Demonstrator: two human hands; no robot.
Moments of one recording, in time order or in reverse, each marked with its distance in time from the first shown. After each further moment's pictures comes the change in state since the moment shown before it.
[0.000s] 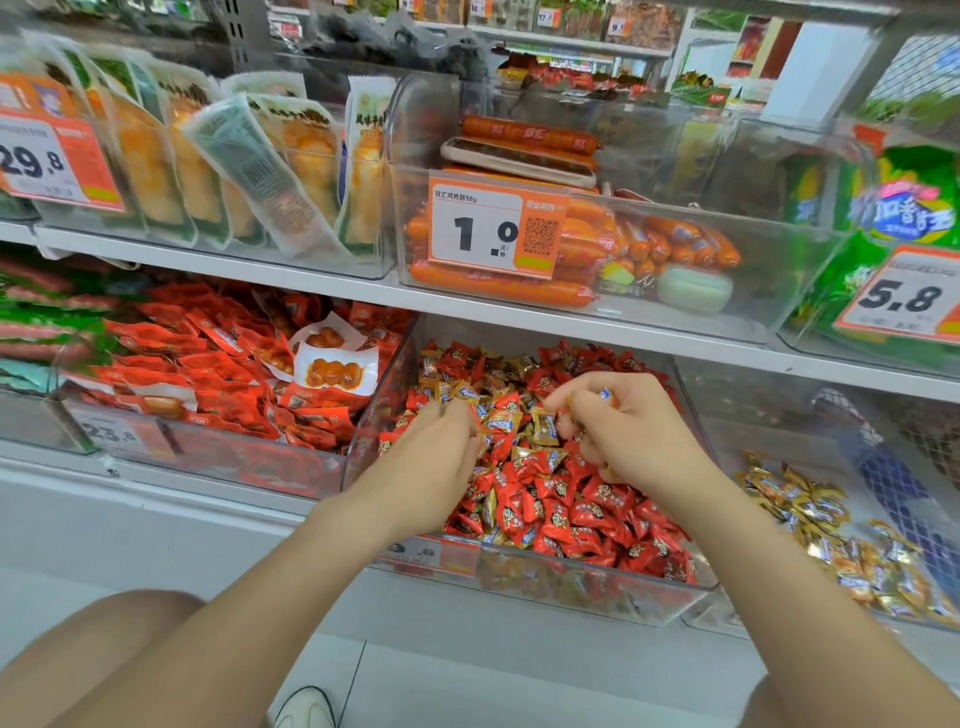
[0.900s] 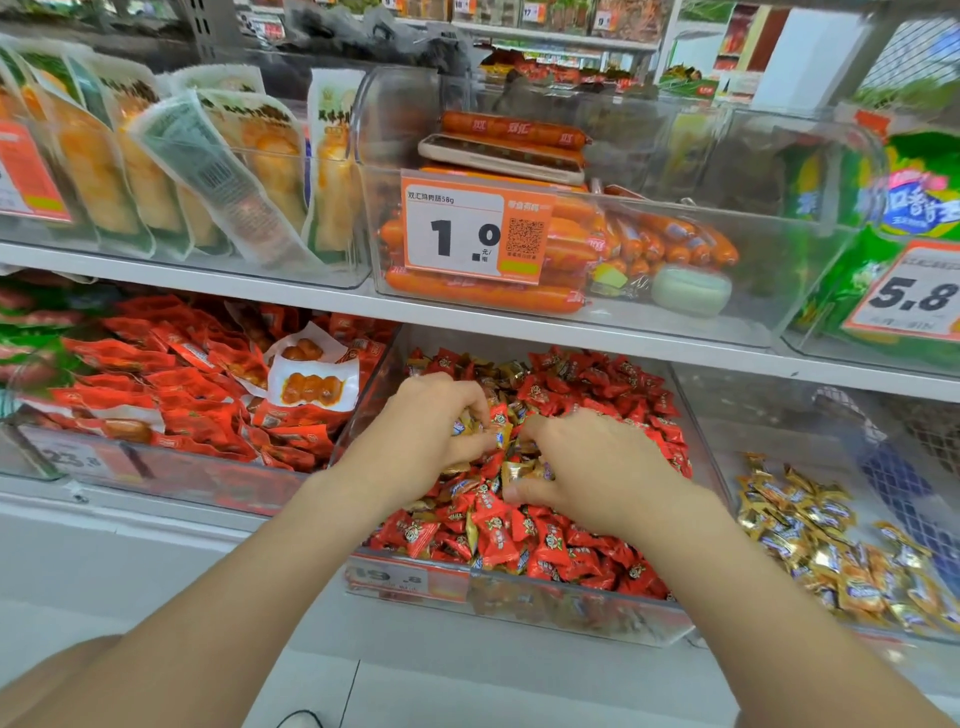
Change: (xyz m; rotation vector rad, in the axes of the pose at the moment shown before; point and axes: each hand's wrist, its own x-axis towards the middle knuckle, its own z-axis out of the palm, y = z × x) left_hand 0.045 0.003 -0.014 0.098 0.062 0.058; right_hand 0.019 0.012 0.018 -1.152 -0.219 -0.244
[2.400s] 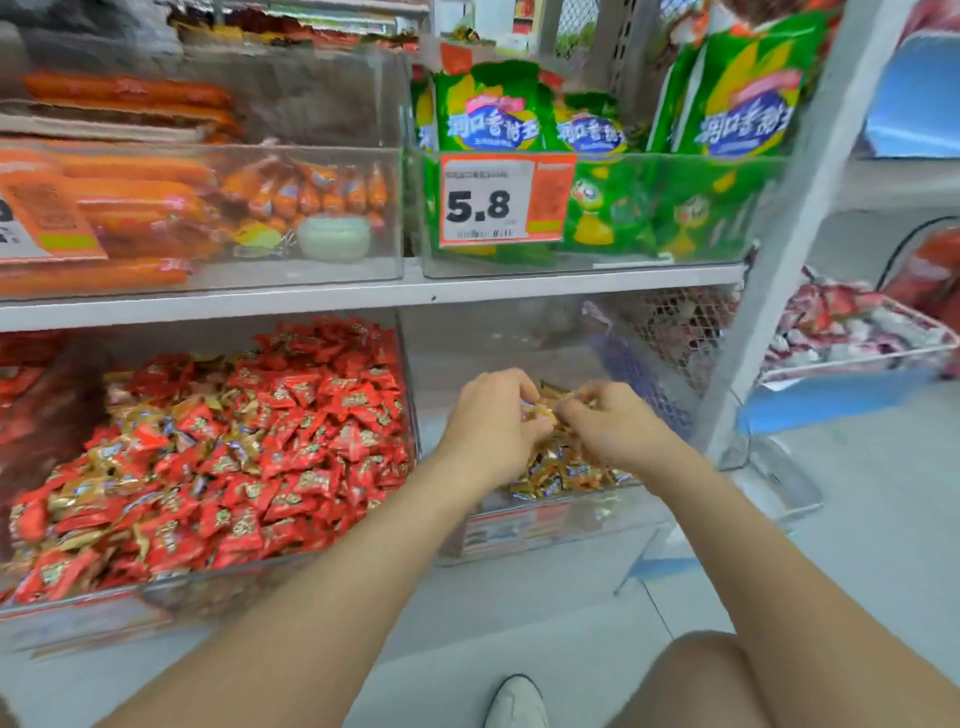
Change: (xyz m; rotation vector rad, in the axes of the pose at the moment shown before) left_hand 0.043 0.266 0.166 -0.244 -0.172 0.124; right_hand -0.164 0.239 0.051 0.787 0.255 0.717
